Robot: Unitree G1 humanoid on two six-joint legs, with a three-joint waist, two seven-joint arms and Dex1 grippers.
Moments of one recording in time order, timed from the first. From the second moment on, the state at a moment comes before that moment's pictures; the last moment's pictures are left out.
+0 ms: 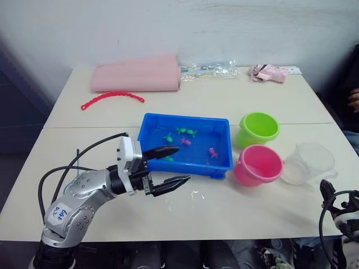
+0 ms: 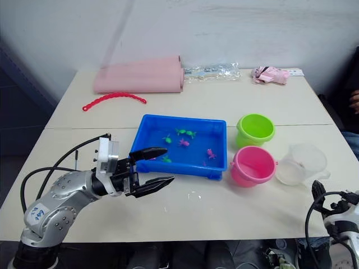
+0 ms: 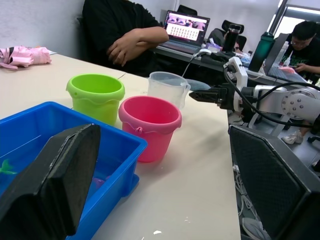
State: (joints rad) left arm -0.14 0.55 0.02 -0.58 -0.71 0.54 -0.72; right arm 0.22 -0.36 -0.69 -0.07 0.62 0.28 0.22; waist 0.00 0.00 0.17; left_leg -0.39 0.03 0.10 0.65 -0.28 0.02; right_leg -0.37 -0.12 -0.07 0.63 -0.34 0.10
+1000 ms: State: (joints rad) left arm -0.22 0.55 0.02 -0.56 -0.68 0.51 -0.75; right arm -0.11 -0.42 -0.67 0.46 0.47 0.03 0.27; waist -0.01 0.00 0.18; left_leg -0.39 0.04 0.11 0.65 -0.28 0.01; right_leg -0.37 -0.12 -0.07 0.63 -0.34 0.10
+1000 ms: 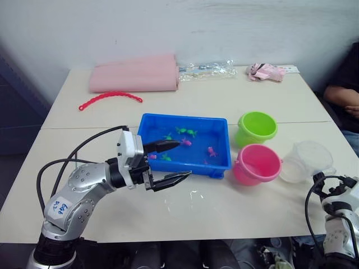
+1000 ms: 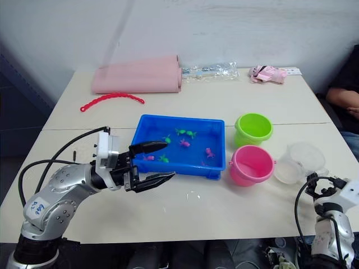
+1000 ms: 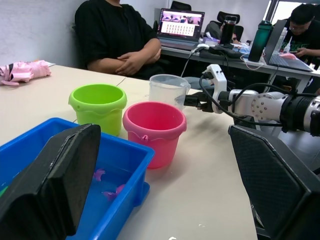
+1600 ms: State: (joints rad) left arm -0.21 0.55 0.02 -0.54 -0.66 0.49 -0.76; right arm -0.19 -0.42 -0.65 0.59 0.49 -0.09 0.41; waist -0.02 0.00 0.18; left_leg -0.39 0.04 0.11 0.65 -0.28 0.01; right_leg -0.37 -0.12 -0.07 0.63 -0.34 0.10
